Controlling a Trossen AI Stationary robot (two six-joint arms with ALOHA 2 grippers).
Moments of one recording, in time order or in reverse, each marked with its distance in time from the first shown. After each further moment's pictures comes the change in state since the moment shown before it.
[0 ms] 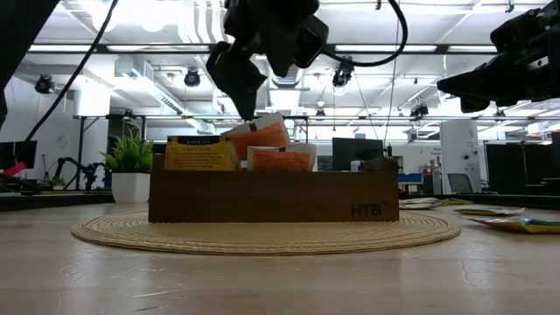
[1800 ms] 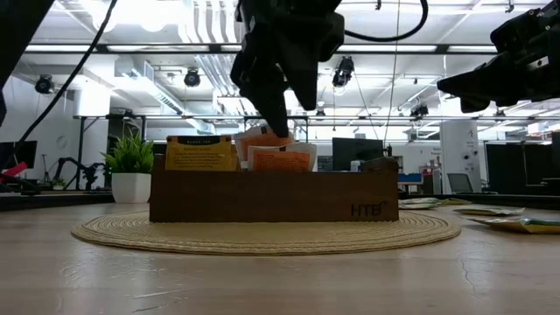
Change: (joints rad) left arm -0.035 0.000 -0.044 0.154 -0.279 0.136; right arm 0.000 0.000 0.000 0.000 0.000 0.000
